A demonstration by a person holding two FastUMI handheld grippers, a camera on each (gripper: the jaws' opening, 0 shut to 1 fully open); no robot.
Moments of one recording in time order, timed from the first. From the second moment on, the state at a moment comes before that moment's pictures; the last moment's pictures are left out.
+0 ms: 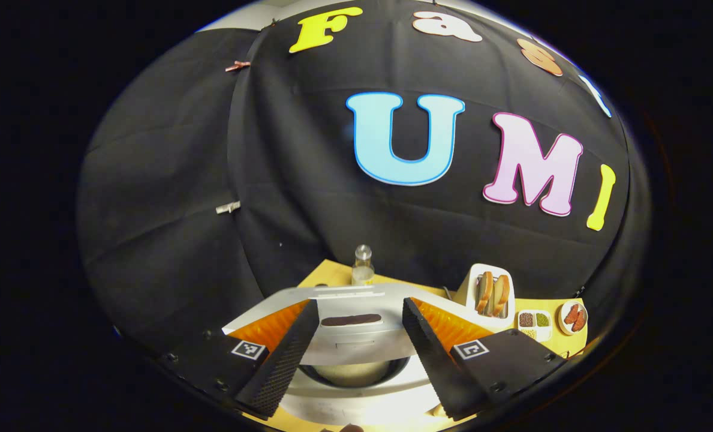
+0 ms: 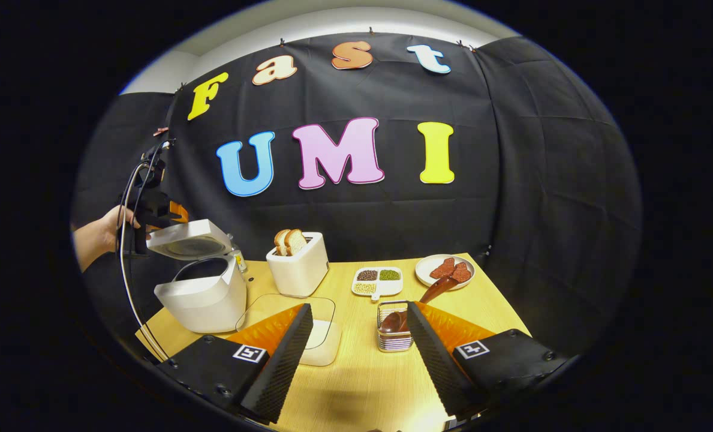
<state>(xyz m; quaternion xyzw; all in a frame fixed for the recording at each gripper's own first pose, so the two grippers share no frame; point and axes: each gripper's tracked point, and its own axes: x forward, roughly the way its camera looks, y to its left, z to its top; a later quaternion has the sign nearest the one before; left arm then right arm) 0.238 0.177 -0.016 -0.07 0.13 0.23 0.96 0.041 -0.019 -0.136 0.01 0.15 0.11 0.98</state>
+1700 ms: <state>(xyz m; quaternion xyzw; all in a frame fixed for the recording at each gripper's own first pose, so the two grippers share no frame) 0.181 0.128 -0.048 0.03 0.06 0.20 0.98 0.050 -0.049 -0.133 0.01 0.15 0.11 0.98</state>
